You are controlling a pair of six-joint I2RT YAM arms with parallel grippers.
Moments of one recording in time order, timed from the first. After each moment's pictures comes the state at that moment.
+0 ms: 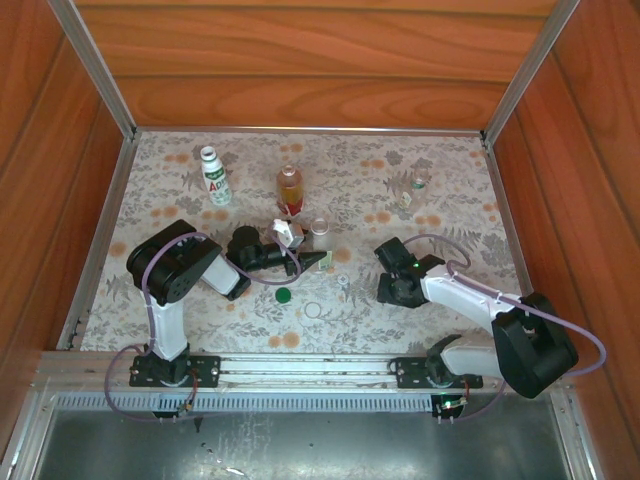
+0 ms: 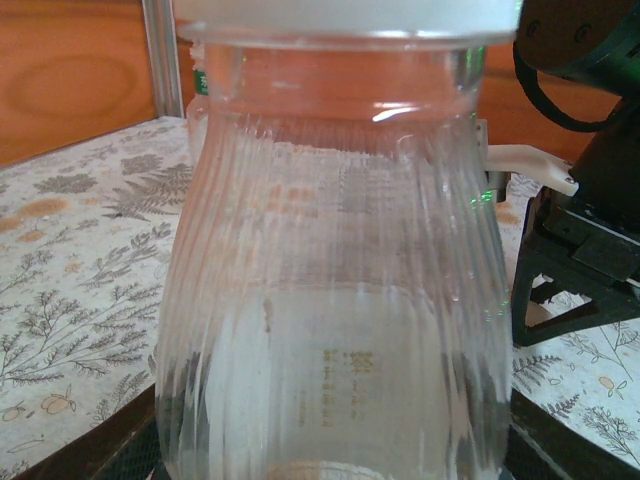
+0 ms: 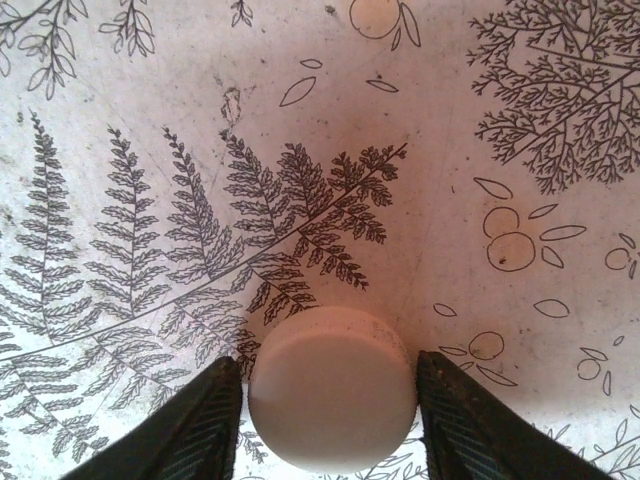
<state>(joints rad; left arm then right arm) -0.65 1.91 0.51 1.32 0.66 -0.02 0.60 1.26 0.56 -0.67 0.12 0.71</state>
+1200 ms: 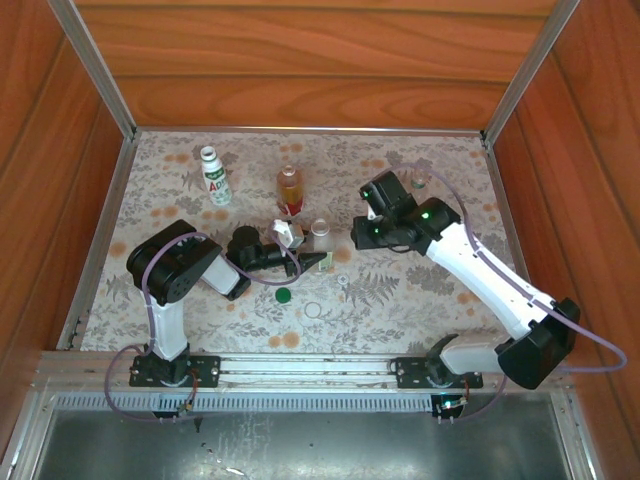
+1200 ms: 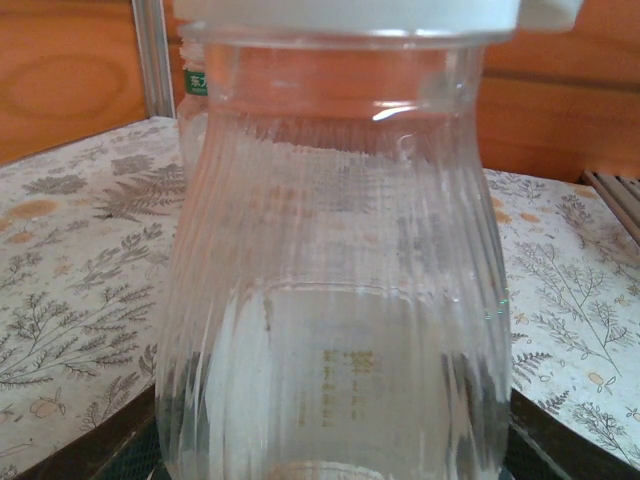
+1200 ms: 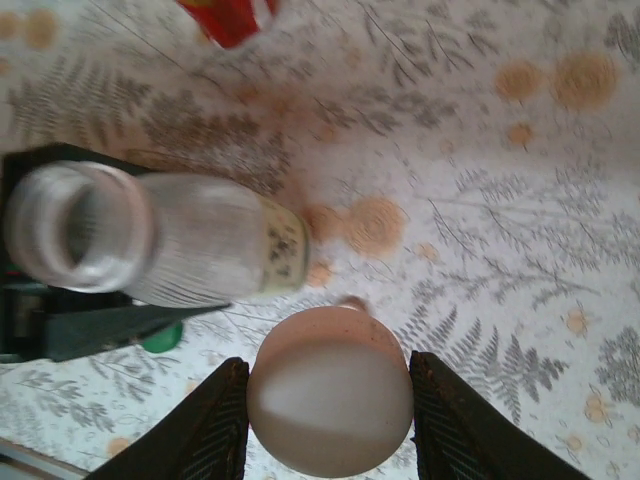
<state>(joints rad) -0.65 1.91 0.51 1.32 0.68 -0.02 0.72 1.31 1.29 -1.00 0.03 0.46</state>
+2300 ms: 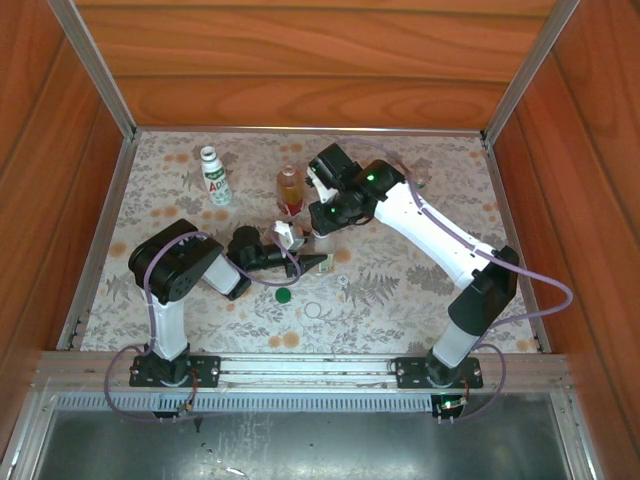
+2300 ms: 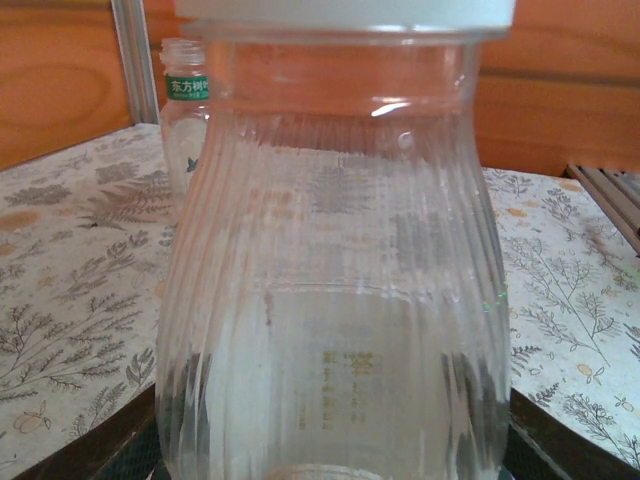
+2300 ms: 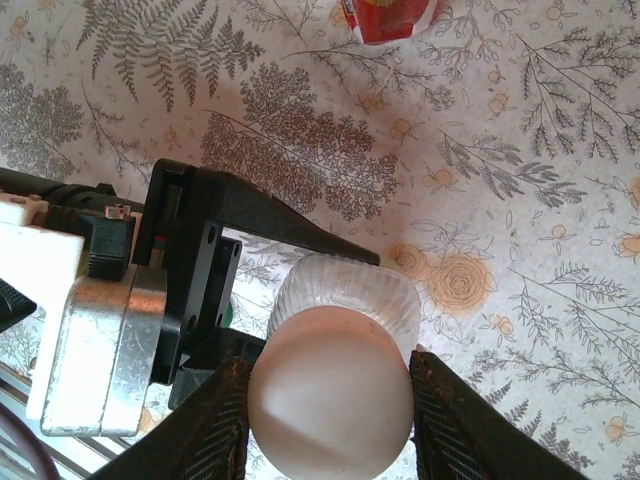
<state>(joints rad) -0.65 1.93 0.51 1.34 0.71 0.00 0.82 1.70 1.72 -1.17 -0.04 0.25</state>
